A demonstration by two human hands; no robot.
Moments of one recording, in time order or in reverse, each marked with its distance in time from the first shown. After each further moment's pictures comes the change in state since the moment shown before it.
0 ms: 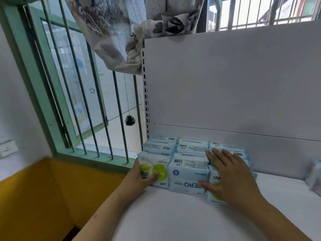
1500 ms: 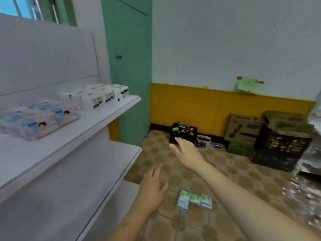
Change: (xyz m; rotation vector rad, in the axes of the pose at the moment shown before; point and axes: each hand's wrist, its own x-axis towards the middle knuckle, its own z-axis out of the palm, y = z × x) left_hand -0.520 0.110 0.333 0.121 -1.186 0.944; right_hand -0.650 -0.046 -0.237 -0.106 0.096 1.481
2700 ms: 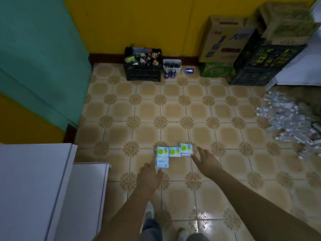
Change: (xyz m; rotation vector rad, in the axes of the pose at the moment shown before) left_hand 0.429 -0.148 0.358 0.251 -0.811 -0.260; right_hand 0.251 0.425 0.220 0.027 -0.459 0.800
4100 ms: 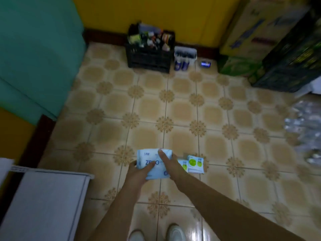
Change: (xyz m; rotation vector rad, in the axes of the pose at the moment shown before) left_hand 0.259 -0.082 0.071 -1.388 0.086 -0.359; right_hand 0.239 -0.123 0.161 1.018 -0.251 0.226
